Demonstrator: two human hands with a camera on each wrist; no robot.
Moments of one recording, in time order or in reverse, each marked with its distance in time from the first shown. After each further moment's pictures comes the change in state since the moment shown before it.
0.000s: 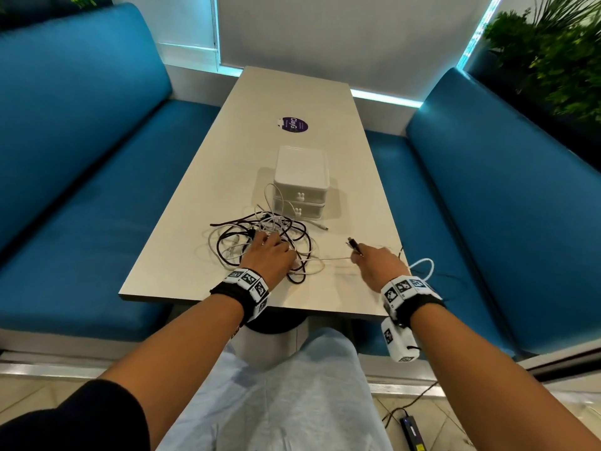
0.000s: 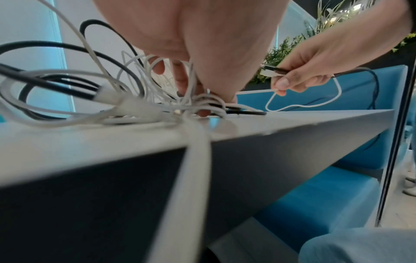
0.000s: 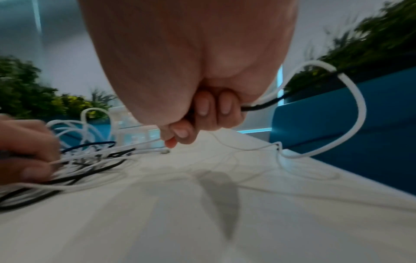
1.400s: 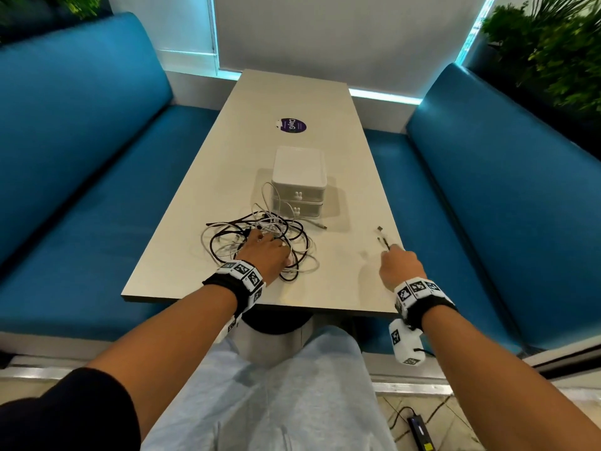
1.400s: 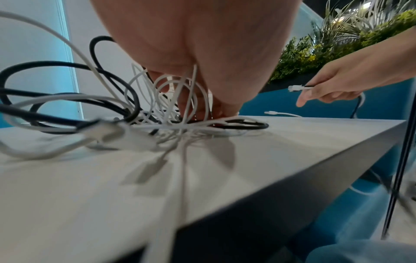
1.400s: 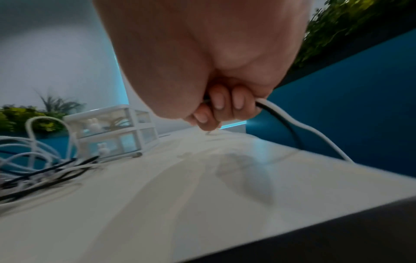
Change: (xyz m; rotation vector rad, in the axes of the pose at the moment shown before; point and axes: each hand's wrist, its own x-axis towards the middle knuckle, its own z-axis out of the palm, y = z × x) left_hand 0.001 -0.008 -0.015 -0.008 -0.122 -0.018; right_hand -0.002 0.036 0.006 0.133 0.105 0.328
